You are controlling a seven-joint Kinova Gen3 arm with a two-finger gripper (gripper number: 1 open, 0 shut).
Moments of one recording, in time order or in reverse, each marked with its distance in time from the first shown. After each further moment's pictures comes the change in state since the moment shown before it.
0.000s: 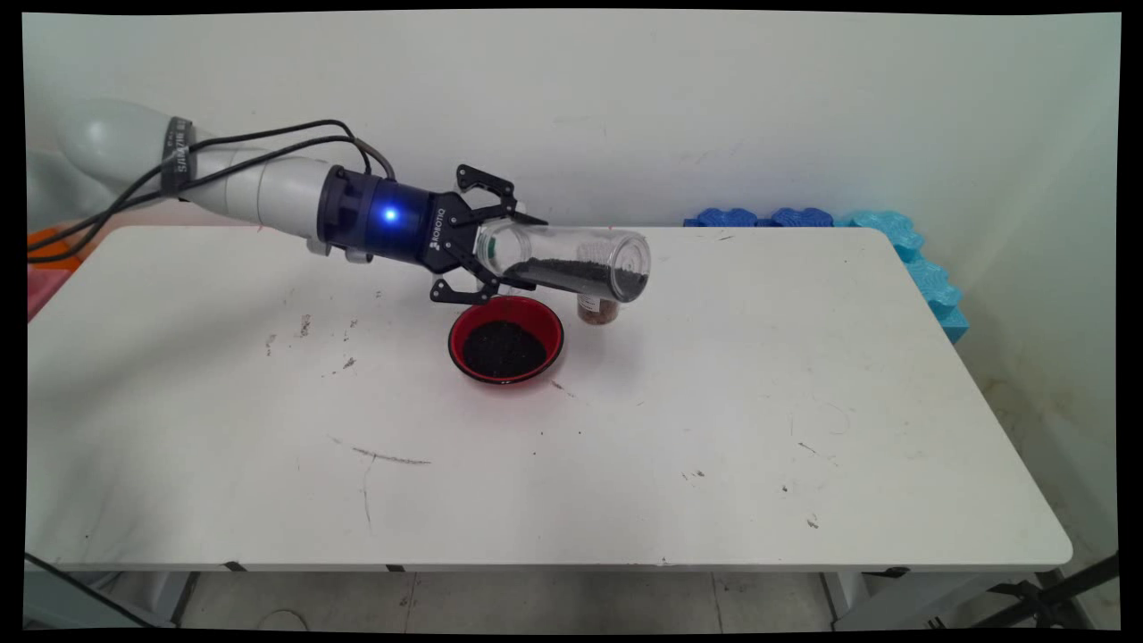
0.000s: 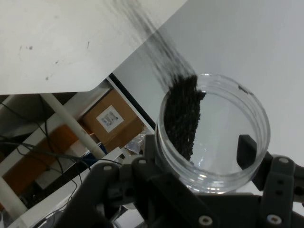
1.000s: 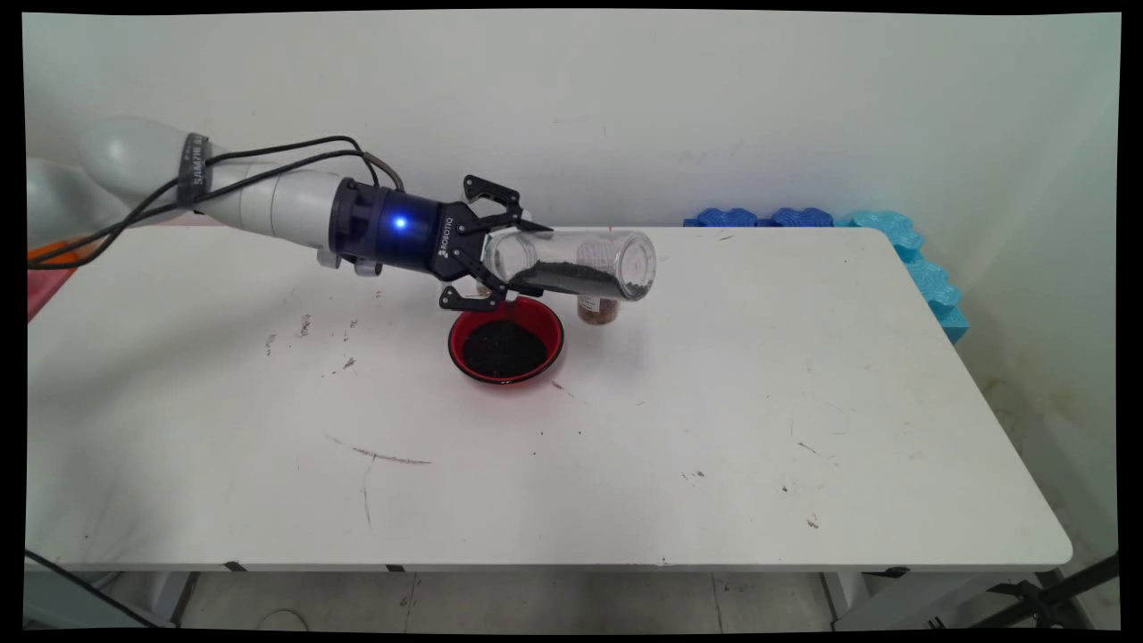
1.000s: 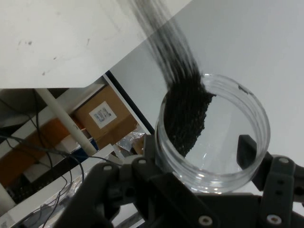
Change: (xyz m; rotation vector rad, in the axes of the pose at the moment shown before) arm 0.011 -0.007 0.008 -0.011 -0.014 -0.063
